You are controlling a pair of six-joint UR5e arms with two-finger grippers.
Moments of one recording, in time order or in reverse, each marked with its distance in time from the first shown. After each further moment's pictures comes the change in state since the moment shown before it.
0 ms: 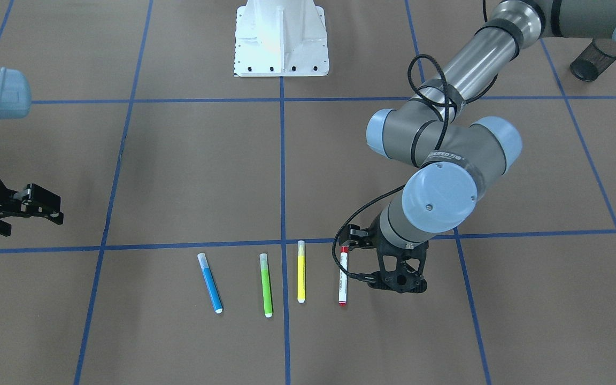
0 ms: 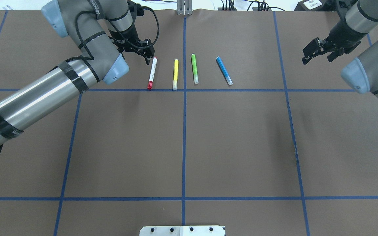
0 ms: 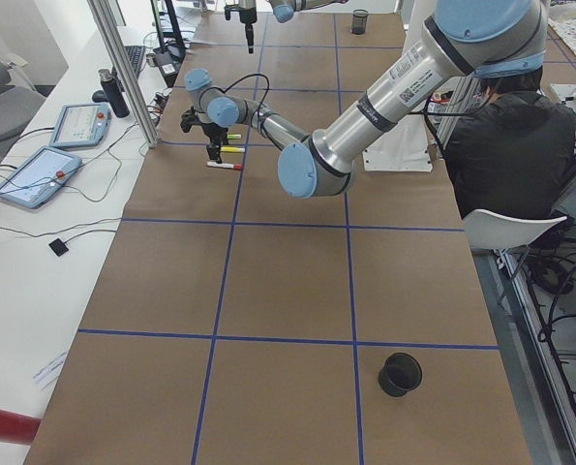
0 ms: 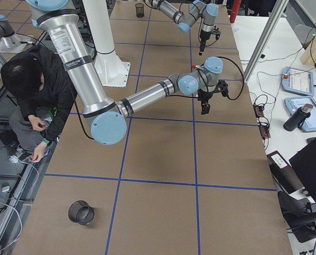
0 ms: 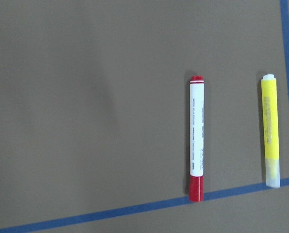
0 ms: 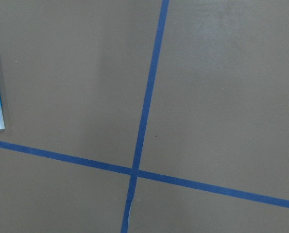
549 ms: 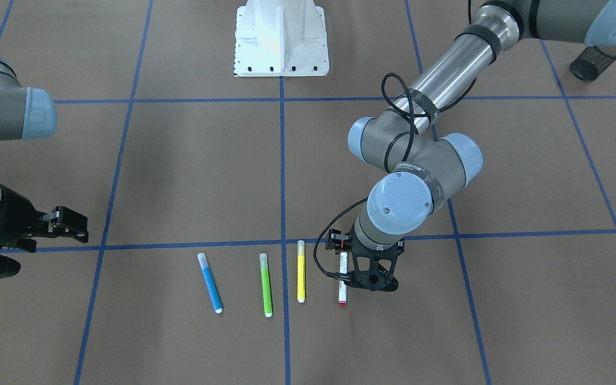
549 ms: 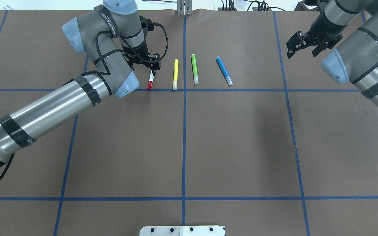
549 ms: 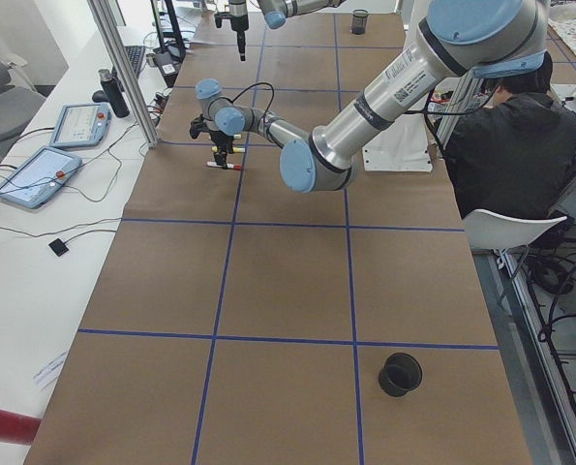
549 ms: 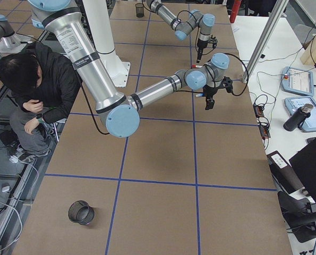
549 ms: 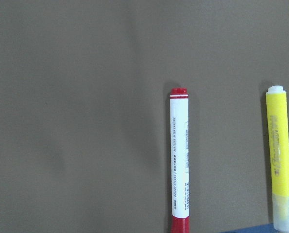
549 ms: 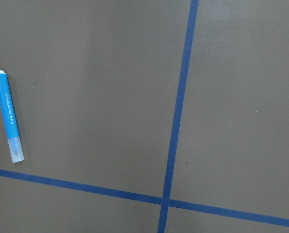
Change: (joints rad) left arm 0.061 -0.015 0.085 -0.101 0.070 -0.033; right arm -0.022 0.096 -0.094 0.000 -0.002 0.040
